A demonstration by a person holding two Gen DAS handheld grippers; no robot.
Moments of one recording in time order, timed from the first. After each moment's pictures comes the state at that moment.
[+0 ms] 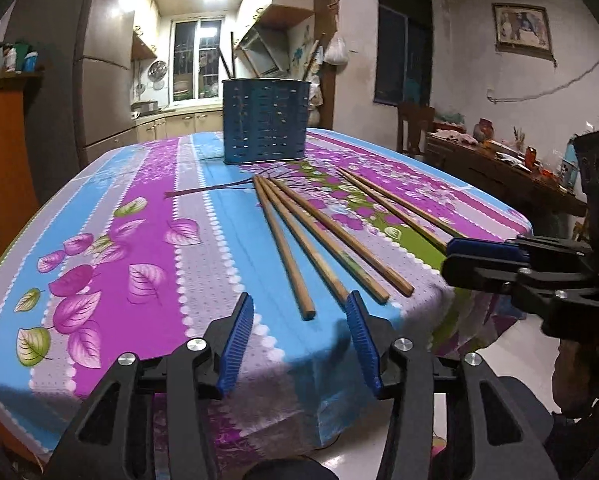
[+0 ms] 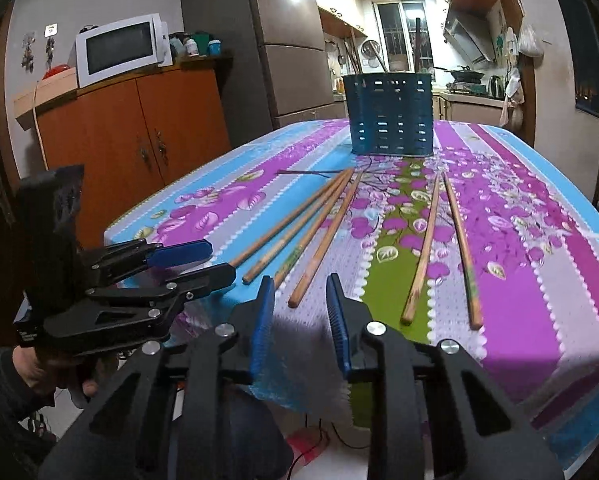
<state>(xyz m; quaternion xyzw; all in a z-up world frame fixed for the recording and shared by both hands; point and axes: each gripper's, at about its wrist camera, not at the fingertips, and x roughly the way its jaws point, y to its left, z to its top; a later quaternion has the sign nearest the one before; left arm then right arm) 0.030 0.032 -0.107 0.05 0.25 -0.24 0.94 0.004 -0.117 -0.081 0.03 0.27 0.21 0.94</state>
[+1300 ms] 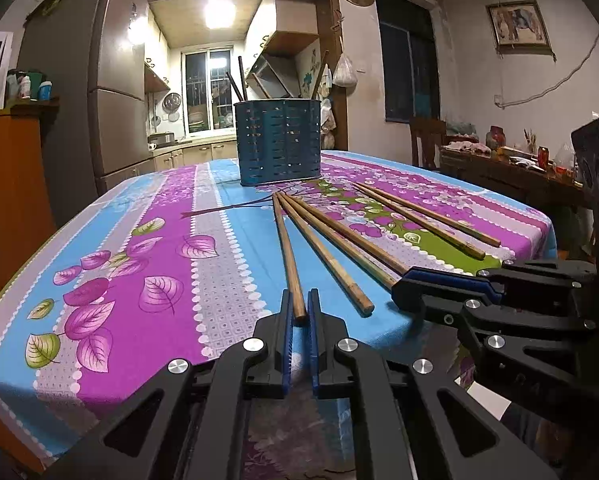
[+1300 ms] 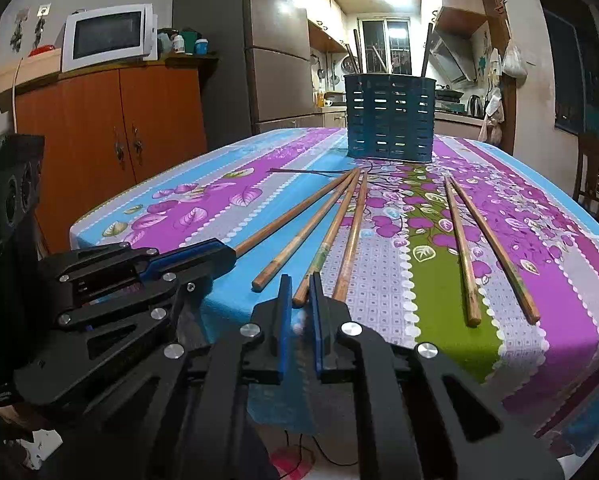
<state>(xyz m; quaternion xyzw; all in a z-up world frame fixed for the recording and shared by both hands) 0.025 0.031 -0.119 0.07 0.19 -0.20 0.96 0.011 -0.073 -0.107 0.01 0.24 0.16 0.96</state>
